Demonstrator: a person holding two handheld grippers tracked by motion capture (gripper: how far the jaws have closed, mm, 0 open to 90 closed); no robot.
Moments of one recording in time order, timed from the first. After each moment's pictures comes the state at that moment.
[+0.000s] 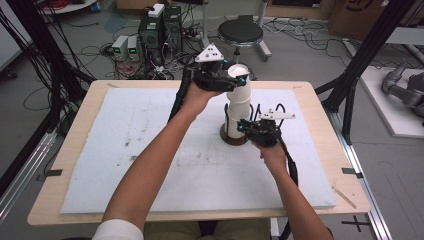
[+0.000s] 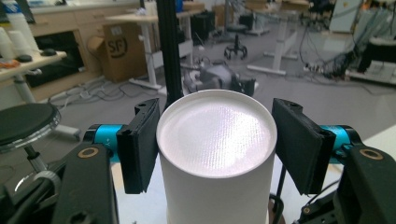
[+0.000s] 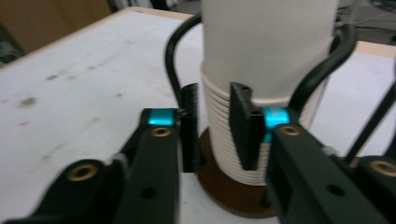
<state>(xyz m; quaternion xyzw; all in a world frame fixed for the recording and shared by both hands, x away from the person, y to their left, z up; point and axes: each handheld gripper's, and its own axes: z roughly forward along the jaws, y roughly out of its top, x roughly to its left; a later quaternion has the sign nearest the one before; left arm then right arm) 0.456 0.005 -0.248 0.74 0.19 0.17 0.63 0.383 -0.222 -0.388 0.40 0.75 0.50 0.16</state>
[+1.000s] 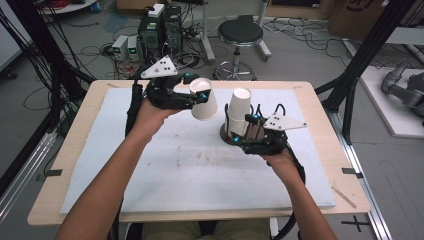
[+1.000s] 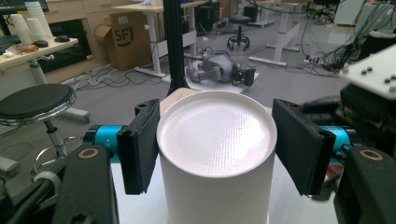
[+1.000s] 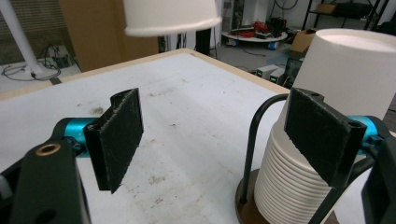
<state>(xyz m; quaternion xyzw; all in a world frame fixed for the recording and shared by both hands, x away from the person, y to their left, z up) 0.380 0.098 -0.243 0.76 0.20 0.17 0.60 0.337 -0.218 -0.349 0.26 0.75 0.57 0.20</state>
